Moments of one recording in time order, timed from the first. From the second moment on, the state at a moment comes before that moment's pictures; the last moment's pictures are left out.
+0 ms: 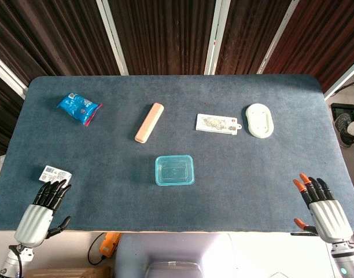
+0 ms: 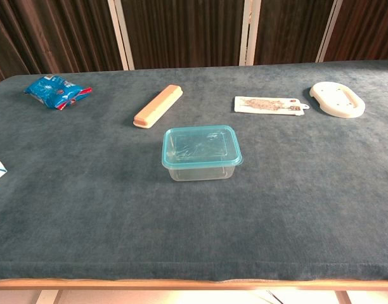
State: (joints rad) left arm -0.15 -1.30 0.09 -1.44 1.73 1.57 -0.03; right arm 0.05 -1.11 -0.04 -1.57 -1.62 1.45 -0.13
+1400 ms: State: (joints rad) left arm -0.67 -1.78 -0.20 -1.44 1.39 0.92 0.27; right arm 0.04 -1.10 -0.03 -1.57 -1.60 1.47 -0.12
